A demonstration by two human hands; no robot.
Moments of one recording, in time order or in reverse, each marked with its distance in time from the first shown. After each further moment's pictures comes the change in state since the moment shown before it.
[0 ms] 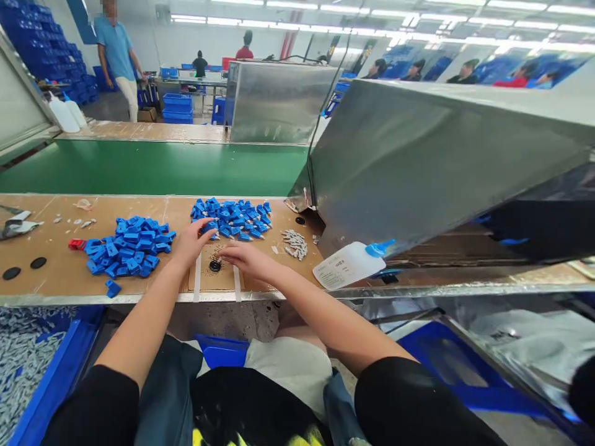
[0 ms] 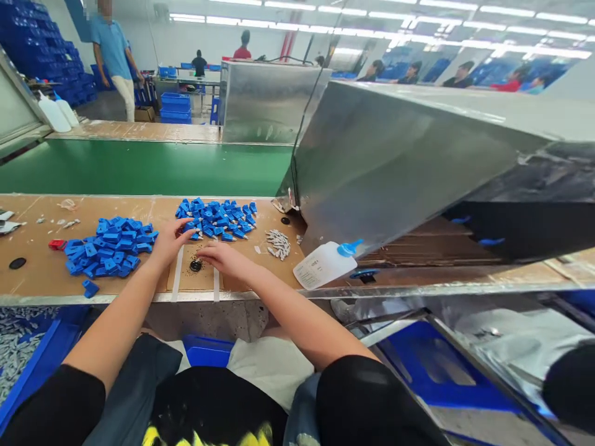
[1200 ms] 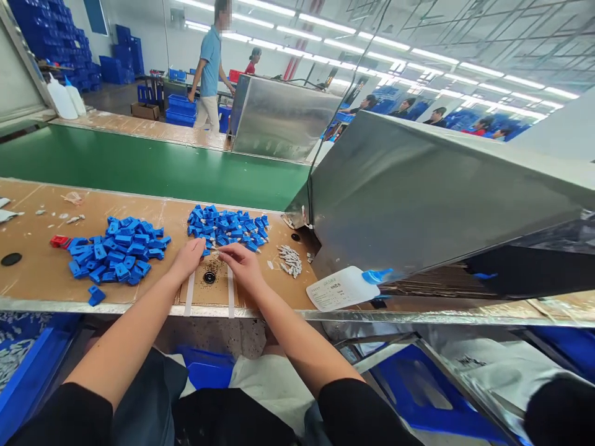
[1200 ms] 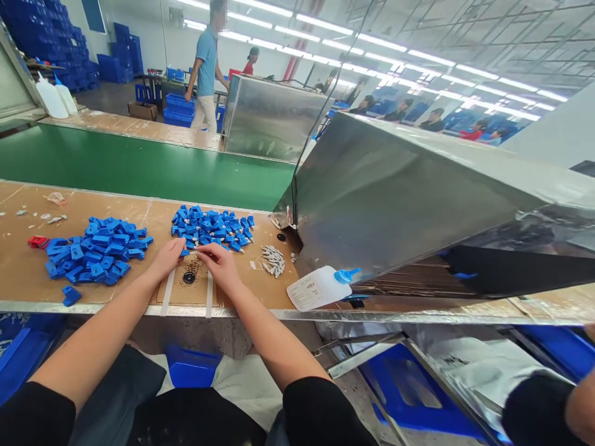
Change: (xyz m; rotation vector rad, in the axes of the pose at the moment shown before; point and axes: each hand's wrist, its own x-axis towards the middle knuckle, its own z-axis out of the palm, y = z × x) left_hand -0.006 -0.023 0.025 -0.130 -0.055 -0.297; right_hand 0.012 0.015 0.032 0.453 0.544 0.275
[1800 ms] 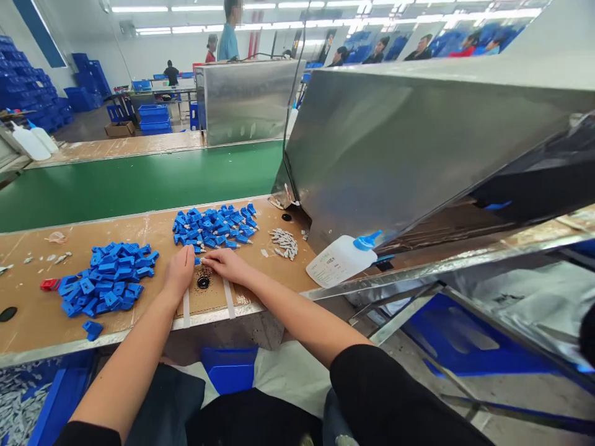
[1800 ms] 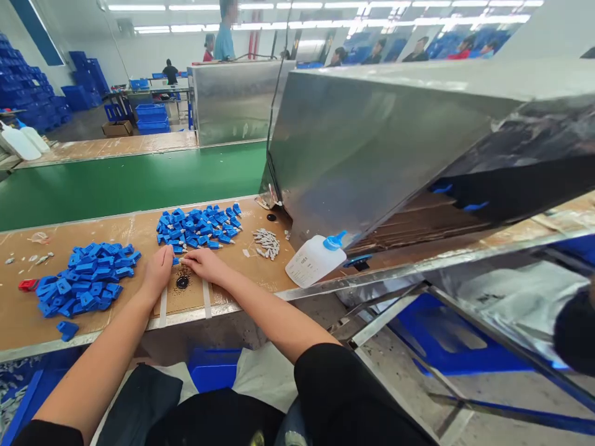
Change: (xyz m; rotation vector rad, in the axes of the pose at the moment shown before) left_hand -0.004 0.016 -0.001 0.397 0.055 0.111; right_hand 0.021 0.010 -0.002 -0.194 -0.340 0.035
